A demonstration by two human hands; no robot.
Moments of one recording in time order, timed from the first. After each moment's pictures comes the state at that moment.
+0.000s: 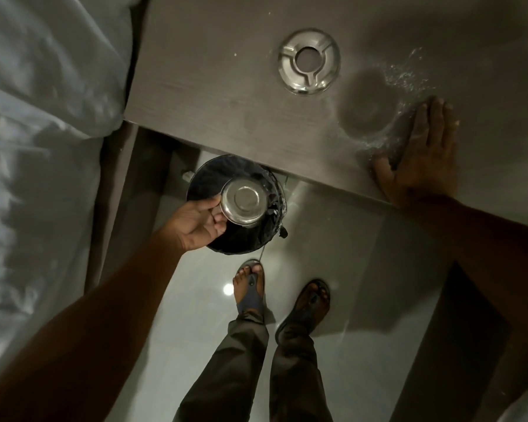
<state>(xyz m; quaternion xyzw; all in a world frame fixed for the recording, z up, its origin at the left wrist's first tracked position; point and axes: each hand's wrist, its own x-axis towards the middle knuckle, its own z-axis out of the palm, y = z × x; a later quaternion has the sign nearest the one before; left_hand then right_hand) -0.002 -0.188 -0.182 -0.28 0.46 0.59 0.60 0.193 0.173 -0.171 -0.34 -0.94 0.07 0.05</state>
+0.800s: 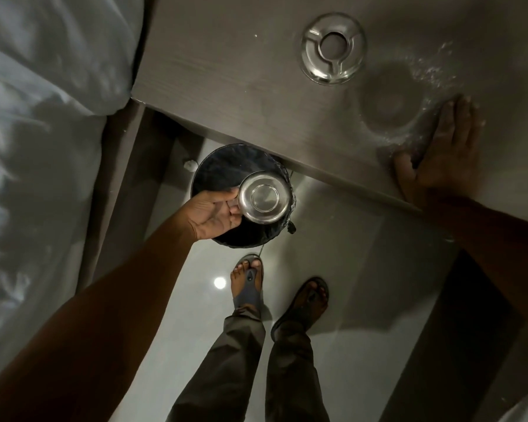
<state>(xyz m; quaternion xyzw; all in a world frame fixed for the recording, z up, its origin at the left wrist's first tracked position) 0.003 -0.184 -0.191 -0.22 0.38 0.60 0.66 0.198 0.173 -0.173 -0.31 -0.94 0.07 0.08</state>
